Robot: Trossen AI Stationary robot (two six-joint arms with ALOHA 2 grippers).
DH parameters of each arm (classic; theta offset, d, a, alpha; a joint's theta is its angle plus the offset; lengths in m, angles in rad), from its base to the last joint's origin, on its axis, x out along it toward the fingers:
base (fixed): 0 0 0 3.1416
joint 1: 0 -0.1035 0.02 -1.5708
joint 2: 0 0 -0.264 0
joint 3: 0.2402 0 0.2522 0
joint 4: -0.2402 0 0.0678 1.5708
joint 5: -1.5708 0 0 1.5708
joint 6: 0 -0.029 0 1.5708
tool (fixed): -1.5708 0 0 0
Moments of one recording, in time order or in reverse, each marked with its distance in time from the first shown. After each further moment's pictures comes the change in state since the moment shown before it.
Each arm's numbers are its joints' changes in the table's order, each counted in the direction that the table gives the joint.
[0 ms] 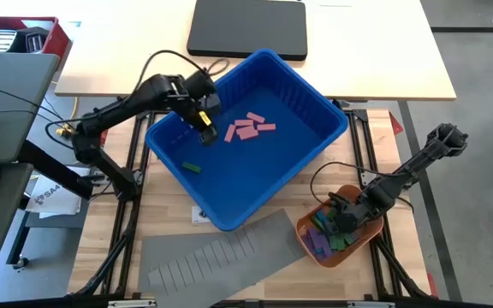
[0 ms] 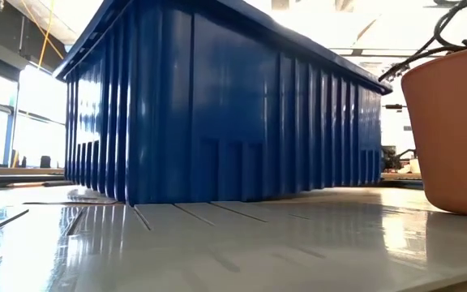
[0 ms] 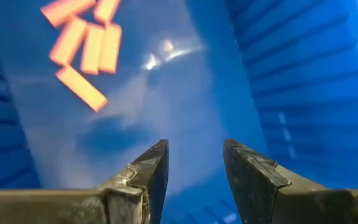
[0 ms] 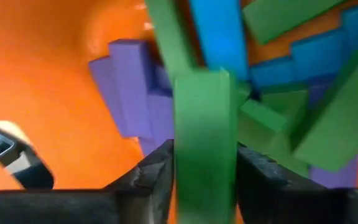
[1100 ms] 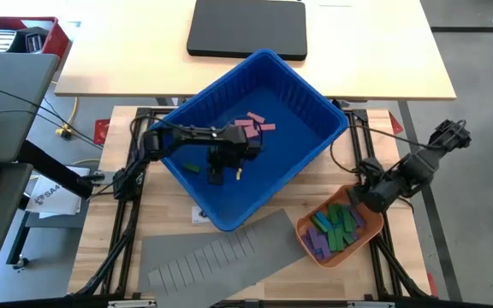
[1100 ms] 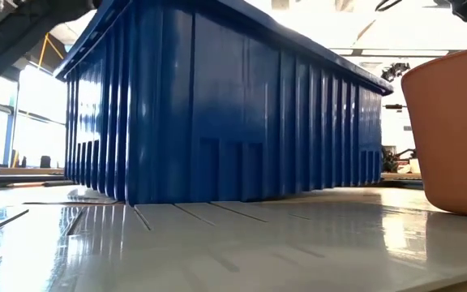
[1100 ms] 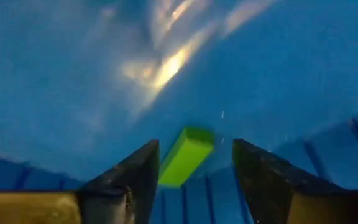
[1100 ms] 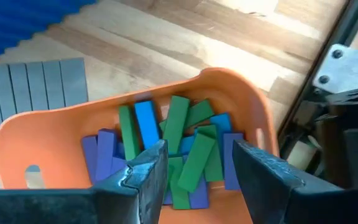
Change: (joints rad) left arm 0.234 -0.624 0.002 -0.327 -0.393 -0.247; right arm 0.001 0.142 0.440 -0.863 0.319 0.098
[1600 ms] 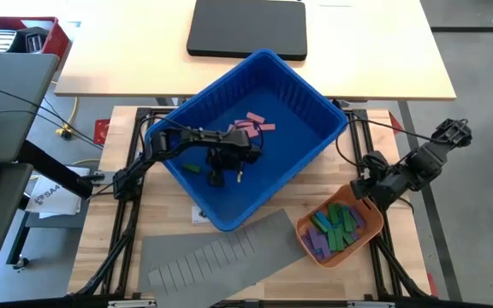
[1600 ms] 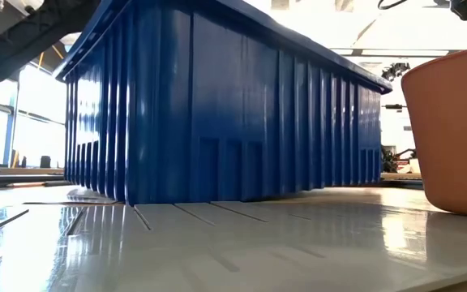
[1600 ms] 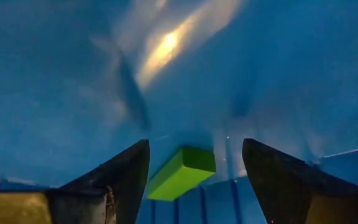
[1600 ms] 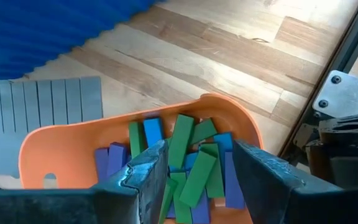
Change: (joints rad) left arm -0.003 -0.102 -0.003 0.002 0.008 0.069; right arm 0.000 0.096 0.000 -0.031 0.078 0.023
